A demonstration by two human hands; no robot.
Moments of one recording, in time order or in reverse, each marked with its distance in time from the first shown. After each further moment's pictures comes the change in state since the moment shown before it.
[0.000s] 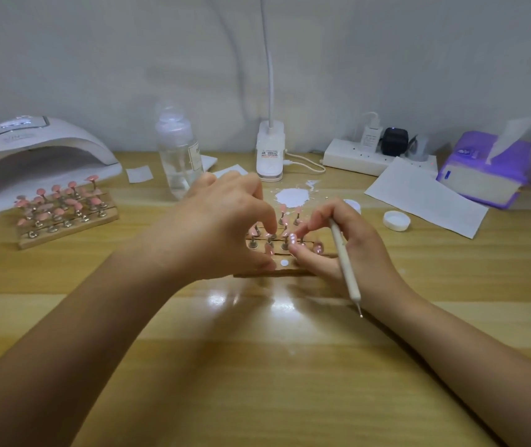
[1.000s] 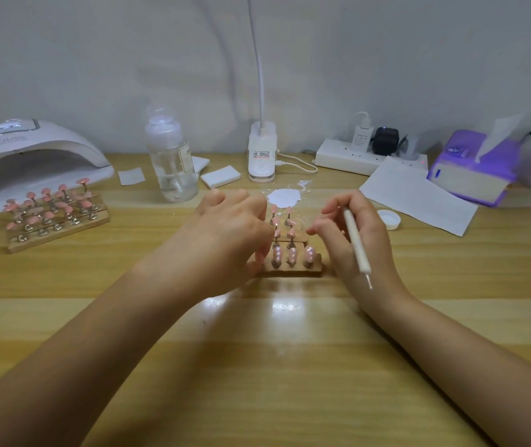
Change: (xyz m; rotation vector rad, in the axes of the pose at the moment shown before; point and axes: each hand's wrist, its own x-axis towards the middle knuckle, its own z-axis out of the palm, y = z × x) left_hand 0.002 0.015 0.019 0.162 -0.004 0.058; right_hand -0.001 -0.005 -0.003 0.165 0.230 0.136
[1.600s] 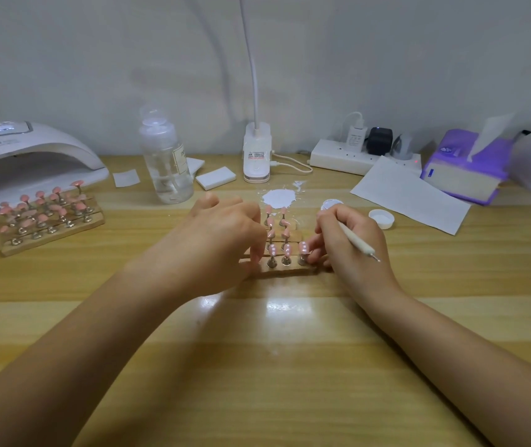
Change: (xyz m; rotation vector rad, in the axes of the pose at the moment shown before) left_hand -0.001 -0.002 -0.002 -0.080 -0.034 0.009; right_hand 0.005 0.009 -0.003 -0.075 0.050 0.180
